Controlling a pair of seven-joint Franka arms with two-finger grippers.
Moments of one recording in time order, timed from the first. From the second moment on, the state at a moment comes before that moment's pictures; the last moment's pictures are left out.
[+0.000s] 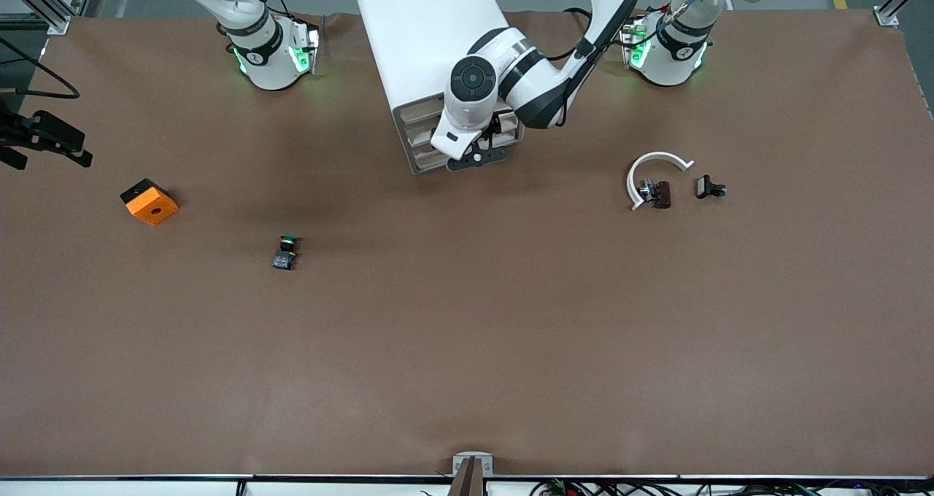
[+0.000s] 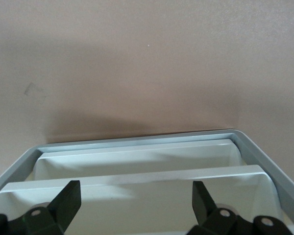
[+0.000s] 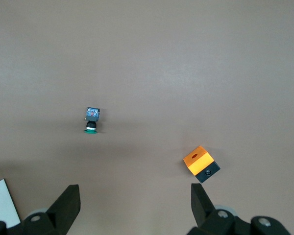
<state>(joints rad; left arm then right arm) -0.84 0.45 -0.15 -1.86 -0.26 2.20 -1.07 -0.03 -0.08 -0.08 -1.68 -0.01 1.61 -0.15</state>
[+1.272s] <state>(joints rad) -0.44 0.42 -0.15 -1.73 -0.05 2.22 -1.05 0.00 -0.16 -0.11 -1.79 -0.02 1.67 -0.15</state>
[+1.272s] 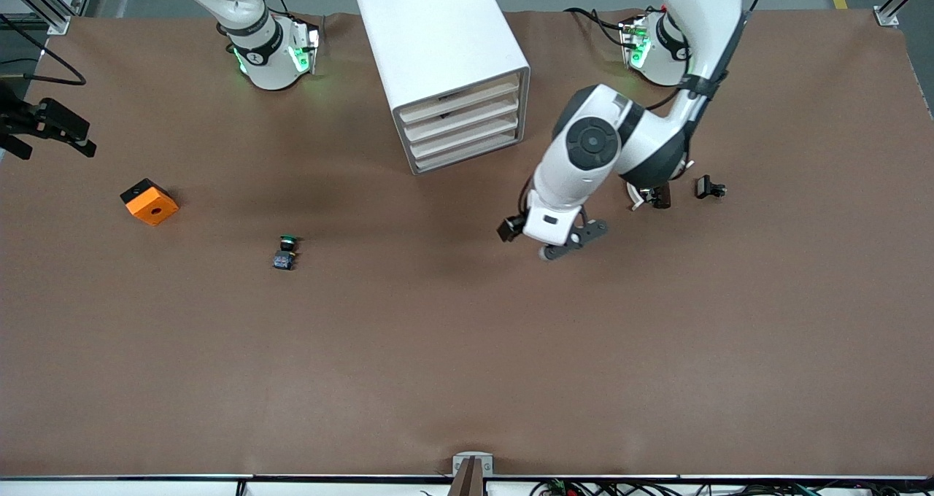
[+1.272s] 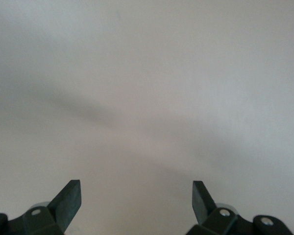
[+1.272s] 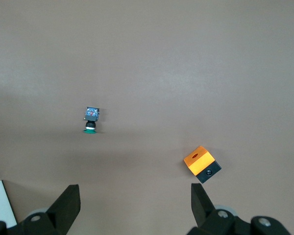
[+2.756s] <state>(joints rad) 0.01 0.15 -0.15 -1.43 -0.03 1.62 -0.43 -0.04 -0.17 -0.08 -1.79 -0.02 1.68 -0.15</state>
